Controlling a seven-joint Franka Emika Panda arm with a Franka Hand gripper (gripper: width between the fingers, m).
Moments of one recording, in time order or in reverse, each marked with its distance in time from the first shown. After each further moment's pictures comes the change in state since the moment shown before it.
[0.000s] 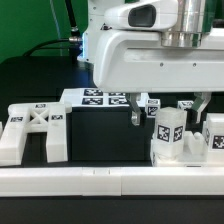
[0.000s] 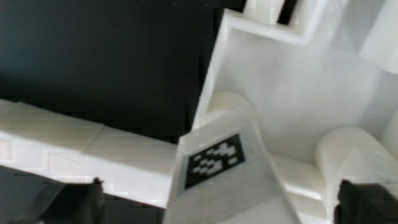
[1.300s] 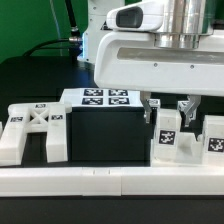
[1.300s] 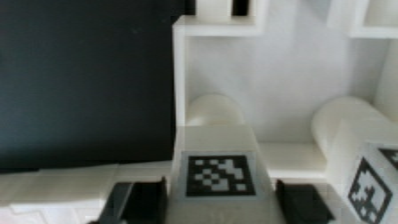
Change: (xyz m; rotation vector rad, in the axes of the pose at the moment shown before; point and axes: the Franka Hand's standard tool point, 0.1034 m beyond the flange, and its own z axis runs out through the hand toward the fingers) arm -0.001 -0.005 0.002 0.015 0.003 0.570
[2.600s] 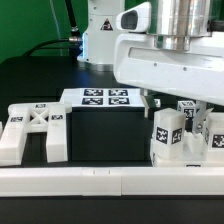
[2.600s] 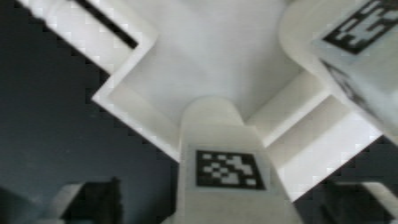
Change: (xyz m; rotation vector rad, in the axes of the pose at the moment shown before) arm -0.001 -0.005 0.001 0.013 -0.015 0.564
